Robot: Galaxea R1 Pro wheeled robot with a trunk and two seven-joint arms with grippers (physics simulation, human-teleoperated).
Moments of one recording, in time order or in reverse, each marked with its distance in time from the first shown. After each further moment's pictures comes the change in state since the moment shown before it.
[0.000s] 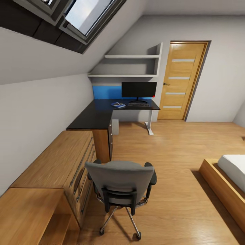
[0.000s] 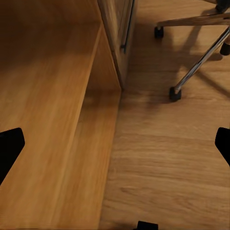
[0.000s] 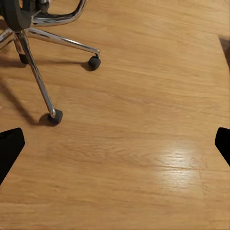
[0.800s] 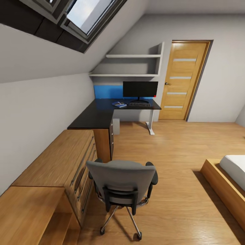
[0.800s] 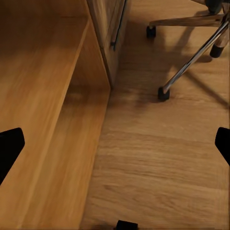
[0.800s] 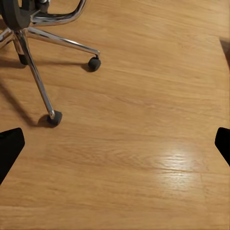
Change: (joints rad) left arm 0.000 -0.045 -0.001 -0.020 0.002 0.017 0.008; right arm 0.000 -0.006 -0.003 -0.001 0.000 -0.007 0.000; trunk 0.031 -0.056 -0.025
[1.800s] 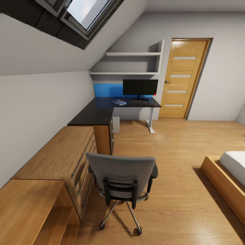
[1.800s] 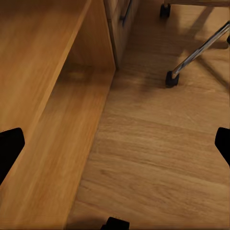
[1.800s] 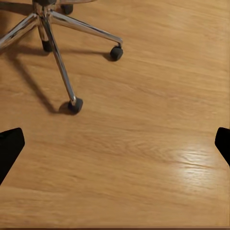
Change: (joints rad) left arm 0.001 0.000 0.004 -0.124 0.093 0.151 0.000; right arm 0.000 0.000 -0.001 0.000 -0.001 0.002 0.091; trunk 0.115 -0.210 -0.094
